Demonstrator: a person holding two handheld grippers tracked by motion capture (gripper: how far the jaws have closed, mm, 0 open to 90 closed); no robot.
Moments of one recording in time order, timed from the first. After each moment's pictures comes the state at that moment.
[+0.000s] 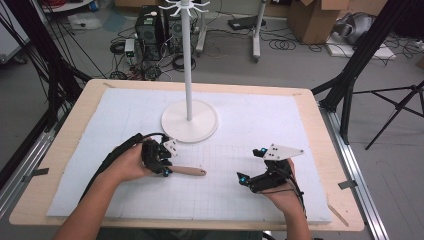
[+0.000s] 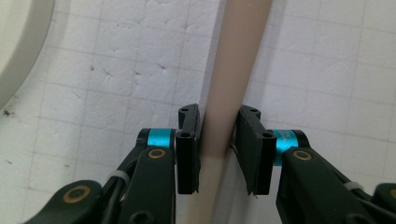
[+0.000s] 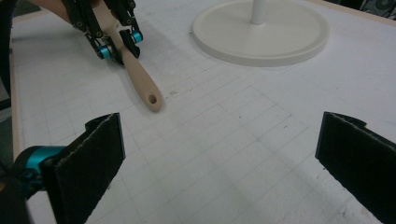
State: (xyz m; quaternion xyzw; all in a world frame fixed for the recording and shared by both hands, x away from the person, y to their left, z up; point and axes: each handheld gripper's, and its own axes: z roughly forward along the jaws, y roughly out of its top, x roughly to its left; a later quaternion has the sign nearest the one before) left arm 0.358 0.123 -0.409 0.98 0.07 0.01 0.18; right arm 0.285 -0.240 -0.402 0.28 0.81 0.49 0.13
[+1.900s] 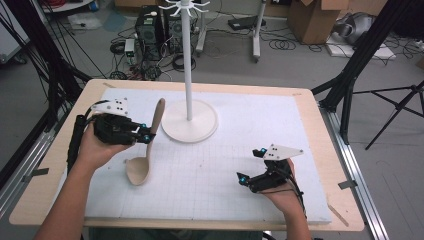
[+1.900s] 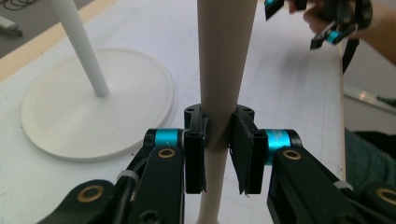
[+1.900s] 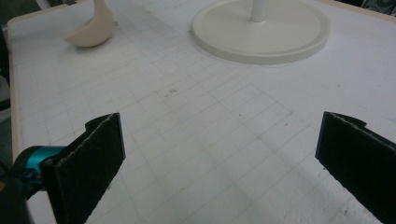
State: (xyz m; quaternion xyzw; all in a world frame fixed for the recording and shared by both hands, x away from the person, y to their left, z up) left arm 0.347 0.213 -0.304 0.85 0.19 0.06 0.48; right arm 0.287 -0.240 -0.404 0.28 0.81 0.49 0.13
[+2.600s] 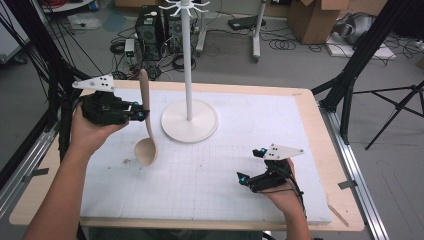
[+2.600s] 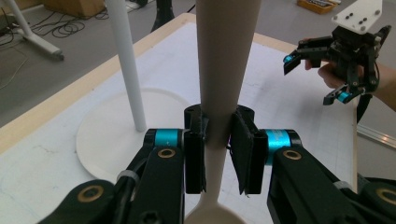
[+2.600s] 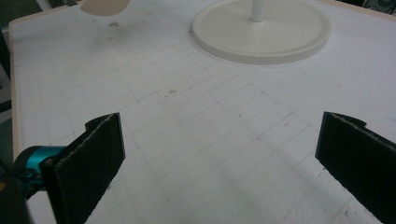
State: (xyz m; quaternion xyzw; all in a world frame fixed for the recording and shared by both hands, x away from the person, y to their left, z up) left arm 0.359 0.223 -0.257 0.82 0.22 0.10 0.51; right arm 0.287 -0.241 -0.405 0.29 0.81 0.49 0.12
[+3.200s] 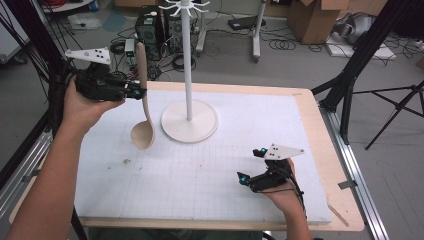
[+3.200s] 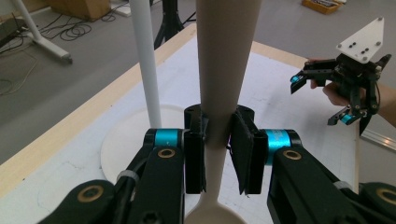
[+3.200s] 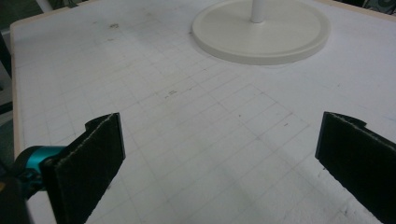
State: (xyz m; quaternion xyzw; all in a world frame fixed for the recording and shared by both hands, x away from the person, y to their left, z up) left arm 0.384 0.225 -0.211 0.83 0.22 0.10 0.51; right arm 0.287 -0.242 -0.405 0.29 0.81 0.50 0.12
